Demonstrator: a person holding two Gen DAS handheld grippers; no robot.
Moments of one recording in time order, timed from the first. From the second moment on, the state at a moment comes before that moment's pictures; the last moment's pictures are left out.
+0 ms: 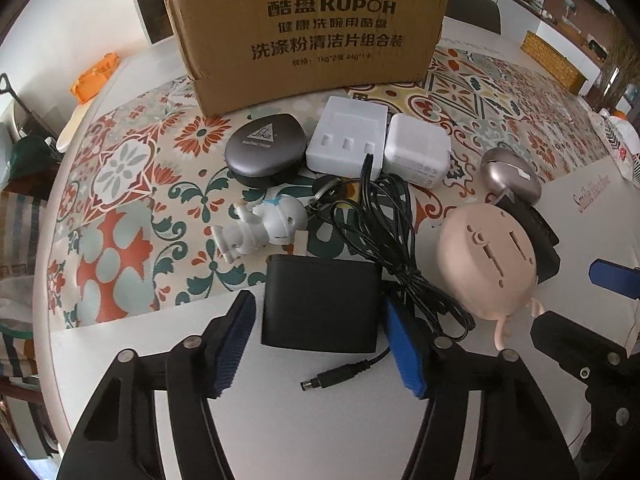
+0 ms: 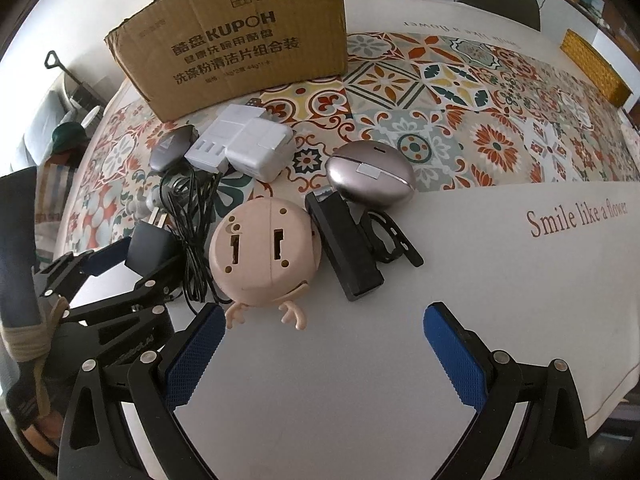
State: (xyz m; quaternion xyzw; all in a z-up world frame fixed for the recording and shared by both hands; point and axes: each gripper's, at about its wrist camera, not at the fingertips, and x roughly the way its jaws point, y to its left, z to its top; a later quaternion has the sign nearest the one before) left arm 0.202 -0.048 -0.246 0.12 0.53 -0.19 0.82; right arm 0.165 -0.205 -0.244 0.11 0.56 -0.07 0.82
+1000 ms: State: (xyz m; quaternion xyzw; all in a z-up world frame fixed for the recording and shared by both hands) left arm 0.157 -0.050 -0.216 0.06 0.51 -0.16 0.84; right arm 0.158 -0.233 -0.242 0.09 0.56 -0.05 0.82
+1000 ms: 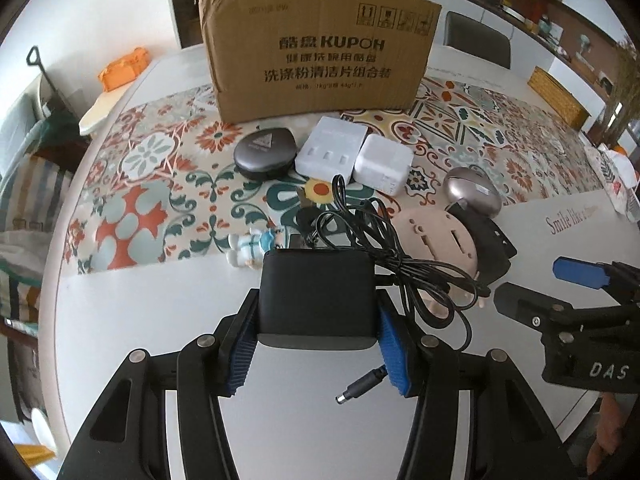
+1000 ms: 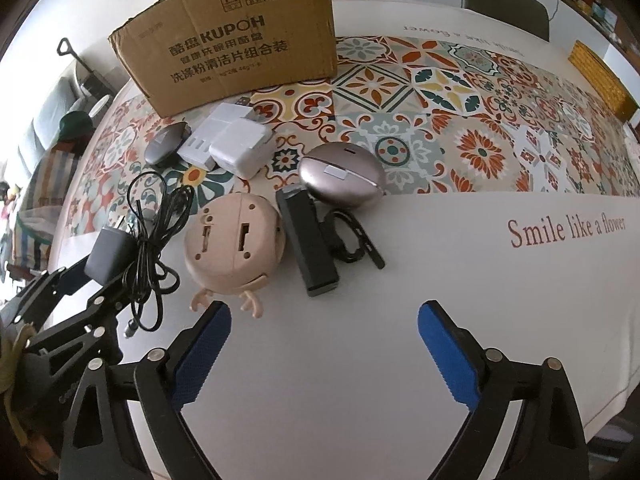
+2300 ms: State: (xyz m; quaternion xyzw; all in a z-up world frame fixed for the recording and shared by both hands) left arm 0.138 -0.063 -0.192 0.05 0.47 -0.10 0.88; right arm 0.173 -0.252 -0.244 0.08 0.55 0.04 0.83
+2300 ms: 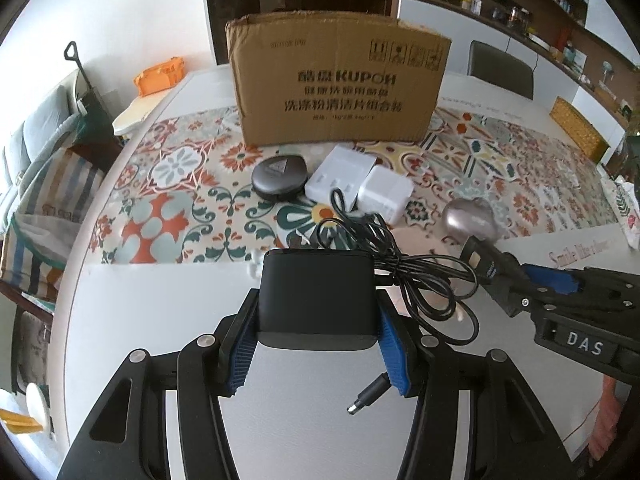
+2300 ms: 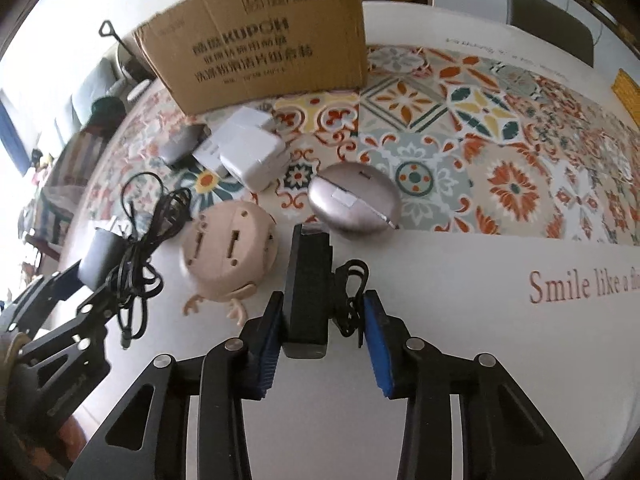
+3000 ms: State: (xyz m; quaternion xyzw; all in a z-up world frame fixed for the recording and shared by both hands) left arm 0.126 -0.053 -0.146 0.05 0.41 -0.12 0.90; right arm 0.167 -0.237 -0.198 0.08 0.50 0.06 0.86
